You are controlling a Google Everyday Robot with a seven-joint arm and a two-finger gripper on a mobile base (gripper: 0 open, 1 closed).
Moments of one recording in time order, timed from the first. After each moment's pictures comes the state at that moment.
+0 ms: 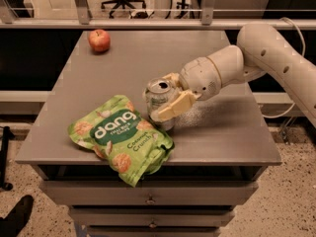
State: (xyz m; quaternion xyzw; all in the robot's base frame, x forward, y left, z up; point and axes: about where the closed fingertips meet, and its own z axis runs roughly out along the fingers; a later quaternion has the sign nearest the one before) arm 0.493 -0.007 0.886 -0.63 0.52 0.48 0.33
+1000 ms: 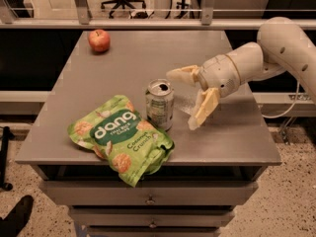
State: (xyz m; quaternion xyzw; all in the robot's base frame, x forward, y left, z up) arm 0.514 -0.055 0.876 -0.62 0.56 0.44 0.33
